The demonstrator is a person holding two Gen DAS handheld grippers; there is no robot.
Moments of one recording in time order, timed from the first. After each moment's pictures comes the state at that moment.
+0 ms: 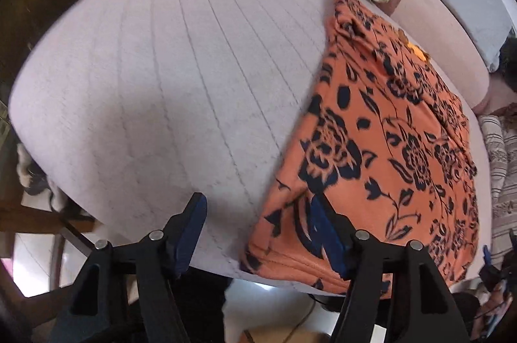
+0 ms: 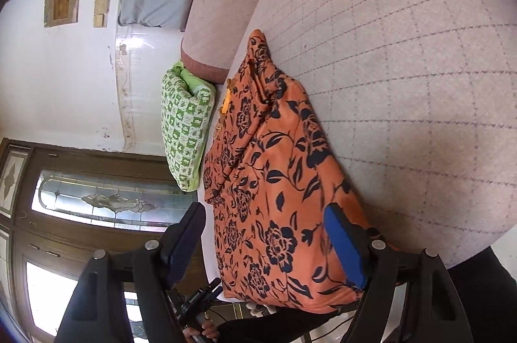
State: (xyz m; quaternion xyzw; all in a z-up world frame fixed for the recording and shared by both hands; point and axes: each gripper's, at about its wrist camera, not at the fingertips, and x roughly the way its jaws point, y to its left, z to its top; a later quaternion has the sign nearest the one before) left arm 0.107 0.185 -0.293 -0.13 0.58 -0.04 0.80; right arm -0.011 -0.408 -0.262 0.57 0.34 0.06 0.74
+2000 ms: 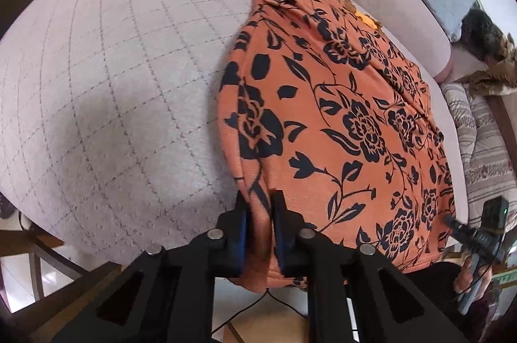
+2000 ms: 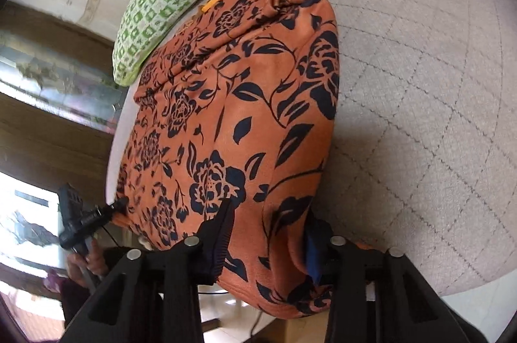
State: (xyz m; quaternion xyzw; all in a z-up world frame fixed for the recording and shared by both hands) left arm 0.103 0.138 -0.290 -0.14 0.59 -0.15 0.78; right arm 0.039 -0.317 -0.277 0.30 0.52 0.08 0.80
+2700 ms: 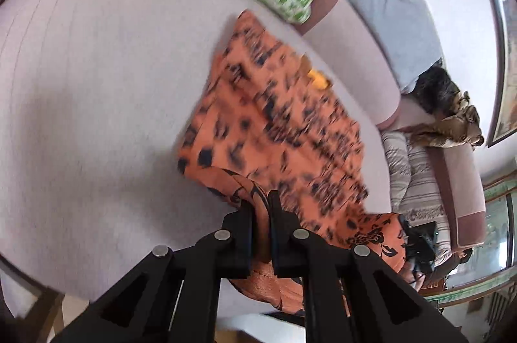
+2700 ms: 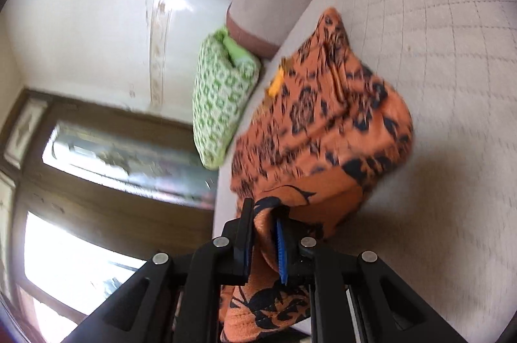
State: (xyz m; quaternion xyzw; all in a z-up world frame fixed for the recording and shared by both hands) left arm 0.167 0.165 -0.229 -0.28 0.54 -0.23 0.76; right arm 0.083 -0.380 -0.246 0.52 0.33 0.16 0.77
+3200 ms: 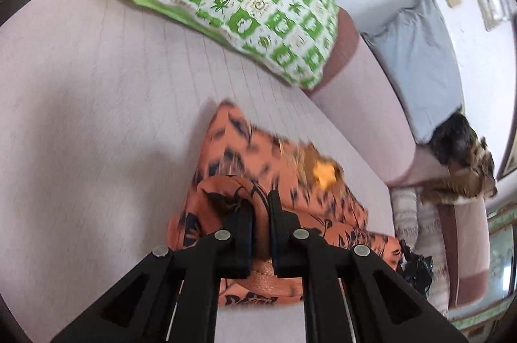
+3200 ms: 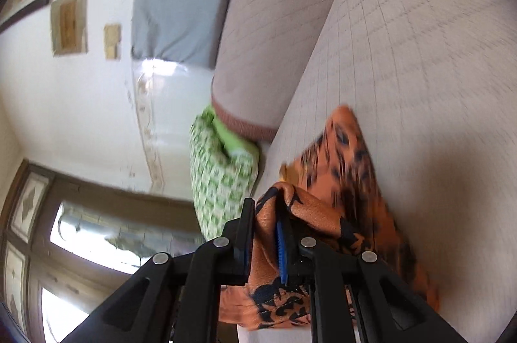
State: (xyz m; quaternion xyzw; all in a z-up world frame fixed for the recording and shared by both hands) left arm 0.371 0.123 -0.235 -0.29 0.52 -0.18 0.78; right arm 0.239 -0.469 -0.251 0.60 0.25 0.08 0.76
